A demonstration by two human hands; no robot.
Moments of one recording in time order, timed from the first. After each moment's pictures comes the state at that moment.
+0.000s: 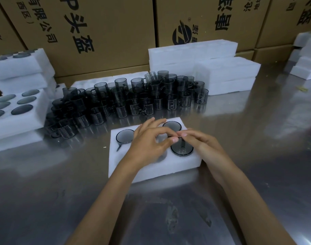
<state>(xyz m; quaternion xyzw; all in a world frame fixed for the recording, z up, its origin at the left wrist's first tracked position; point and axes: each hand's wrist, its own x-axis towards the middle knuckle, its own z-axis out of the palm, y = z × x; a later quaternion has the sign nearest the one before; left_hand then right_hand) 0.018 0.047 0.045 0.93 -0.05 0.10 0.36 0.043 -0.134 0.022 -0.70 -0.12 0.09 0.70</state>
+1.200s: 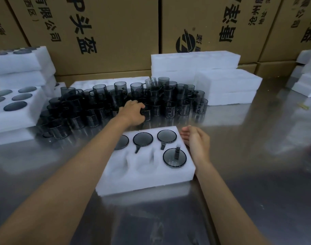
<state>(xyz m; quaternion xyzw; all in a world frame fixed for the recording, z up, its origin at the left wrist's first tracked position) 0.154 0.116 0.061 0.99 0.08 0.02 0.12 0.109 -0.104 0.008 -0.64 0.06 -0.02 0.77</state>
